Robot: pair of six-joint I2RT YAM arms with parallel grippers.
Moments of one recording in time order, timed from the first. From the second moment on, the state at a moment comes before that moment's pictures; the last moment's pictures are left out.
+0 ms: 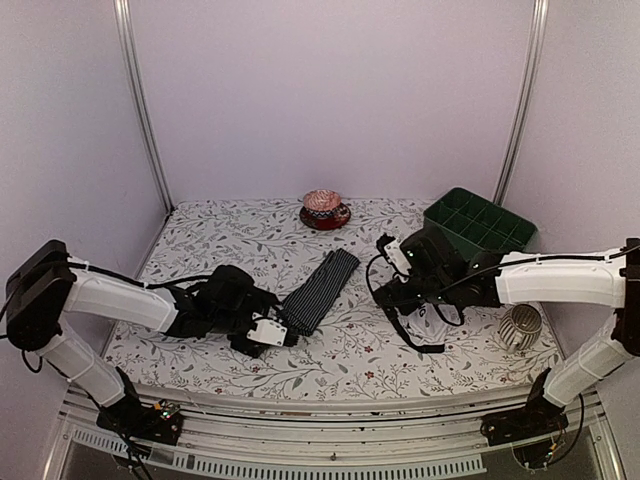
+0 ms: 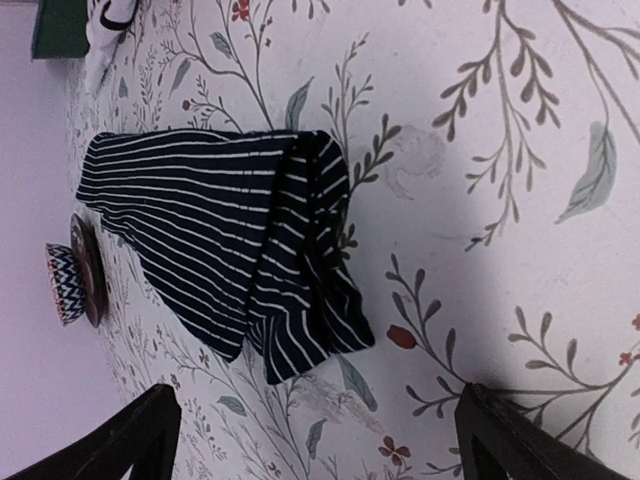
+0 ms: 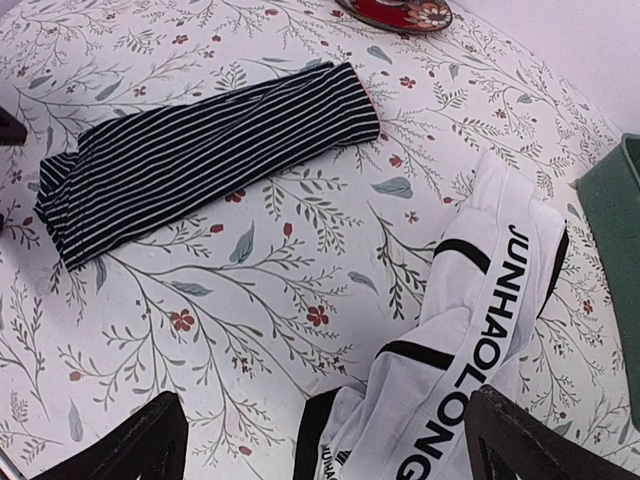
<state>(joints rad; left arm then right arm) -0.83 1.51 0.60 0.08 -0.06 1.19 0.89 1.48 0.96 -0.29 0.31 0.12</state>
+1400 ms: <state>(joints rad) -0.87 1.88 1.16 -0.33 0.16 1.00 1.32 1.41 0.45 0.47 0.29 -0.58</state>
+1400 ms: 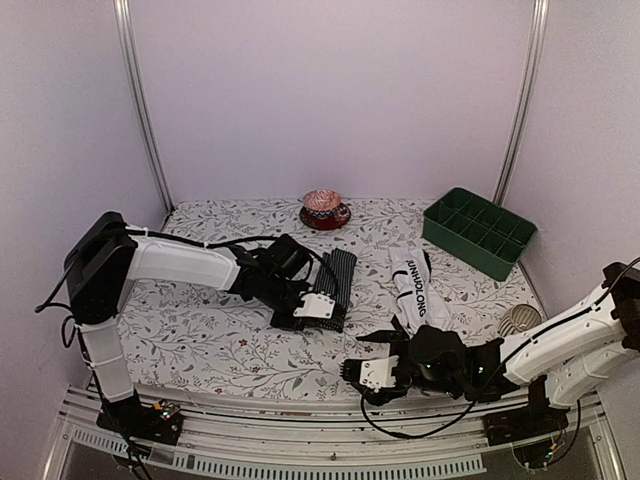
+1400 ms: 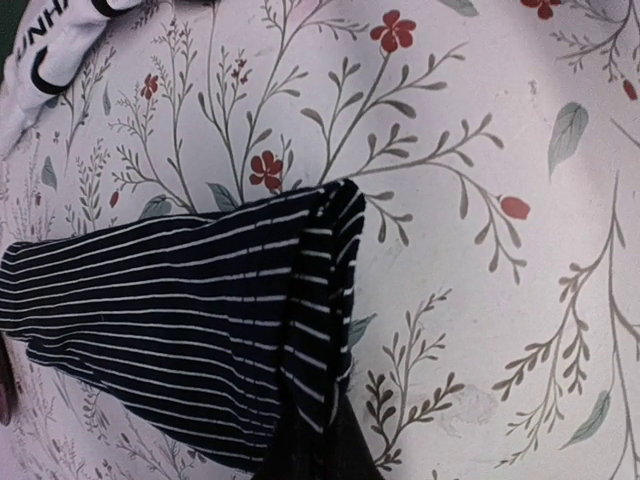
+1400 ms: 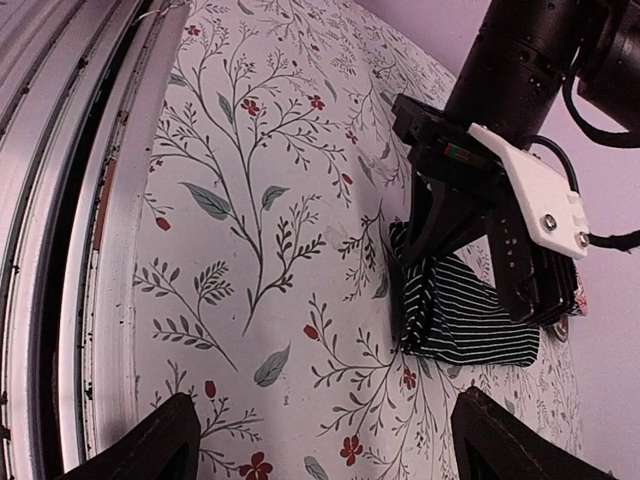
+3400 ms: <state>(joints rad) -0.94 1.93 1.22 -0.43 0.33 0.86 1.30 1.95 0.73 0.66 0.62 -0.59</state>
